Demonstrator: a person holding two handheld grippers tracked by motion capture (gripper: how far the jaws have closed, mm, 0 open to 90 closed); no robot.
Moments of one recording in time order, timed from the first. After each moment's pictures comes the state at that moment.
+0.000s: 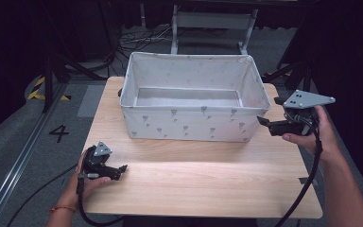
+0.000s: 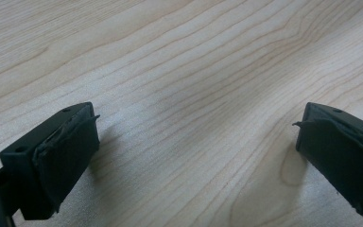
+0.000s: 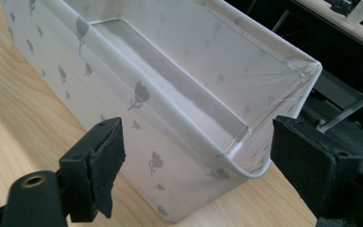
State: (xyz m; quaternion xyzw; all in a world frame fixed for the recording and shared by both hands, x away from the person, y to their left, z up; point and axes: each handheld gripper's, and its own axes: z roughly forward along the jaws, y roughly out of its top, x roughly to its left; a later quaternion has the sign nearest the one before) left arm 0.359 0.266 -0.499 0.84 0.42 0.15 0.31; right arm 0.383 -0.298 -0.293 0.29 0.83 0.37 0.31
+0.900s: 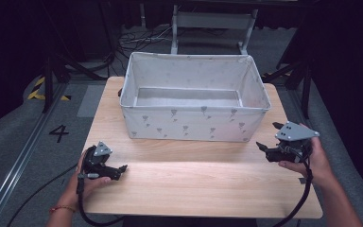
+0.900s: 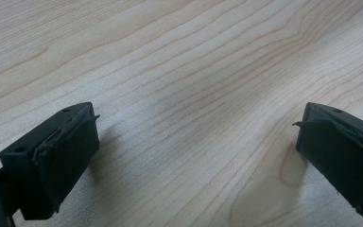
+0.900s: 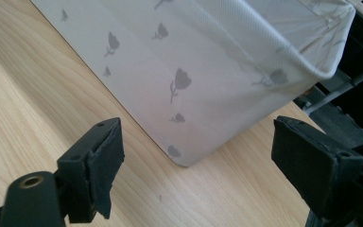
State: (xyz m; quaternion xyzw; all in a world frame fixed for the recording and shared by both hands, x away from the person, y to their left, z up) left arm 0.359 0.266 -0.499 0.84 0.42 0.15 0.31; right arm 0.349 -0.303 -0.363 0.29 0.84 0.31 0.33
